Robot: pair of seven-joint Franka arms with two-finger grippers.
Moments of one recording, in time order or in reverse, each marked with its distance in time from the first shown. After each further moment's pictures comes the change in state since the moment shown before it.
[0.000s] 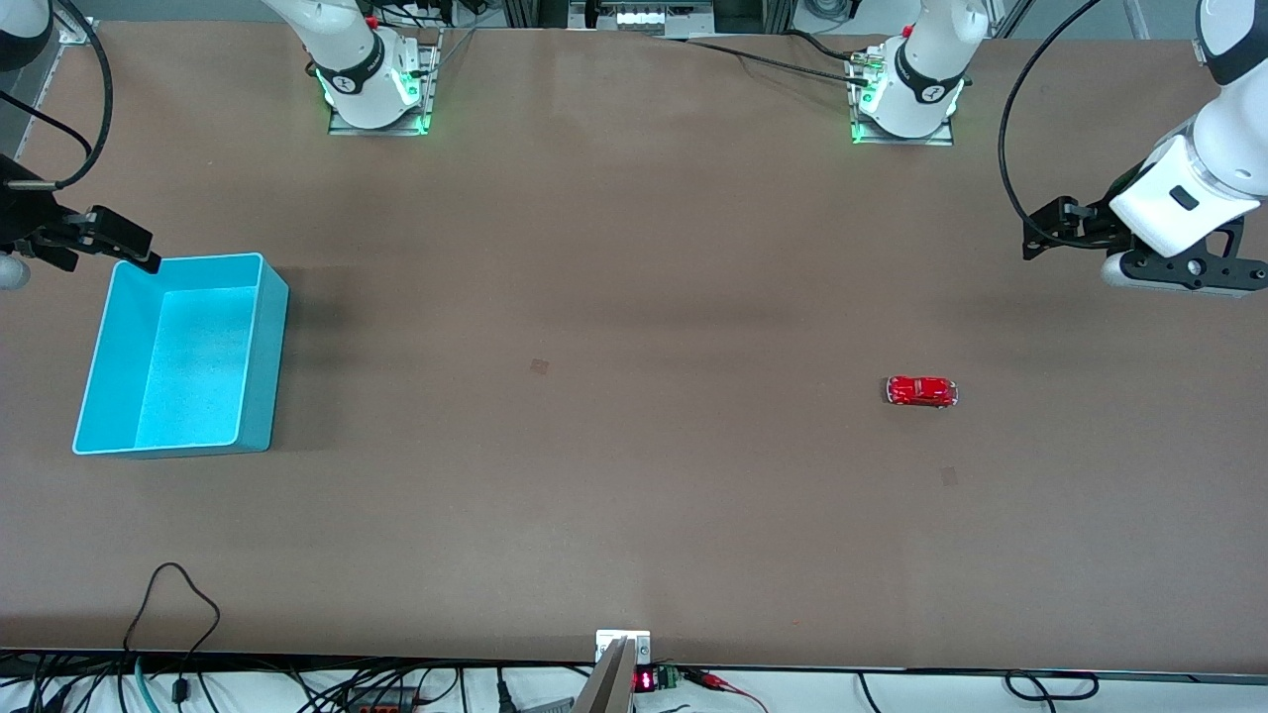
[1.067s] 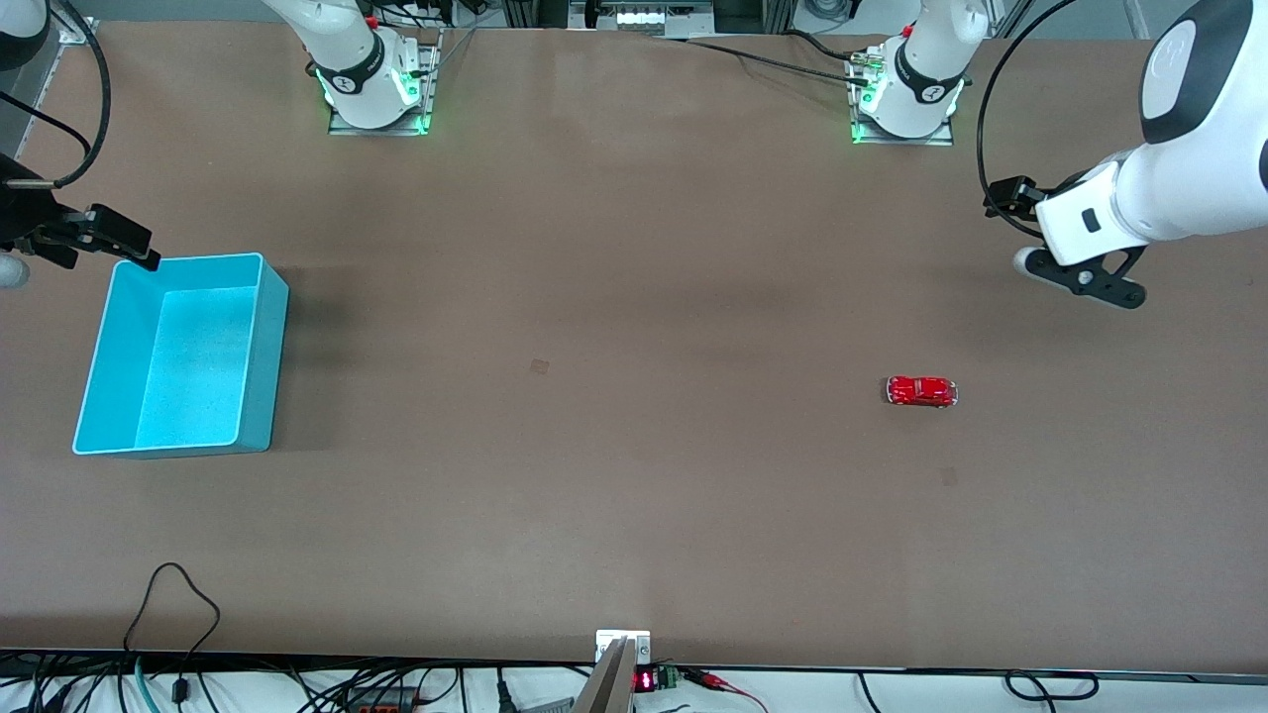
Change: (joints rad) left arm -0.014 0.077 -0.016 -0.020 -0.003 -0.230 0.334; right arm -0.004 0.000 0.000 0.000 0.000 -0.014 0.000
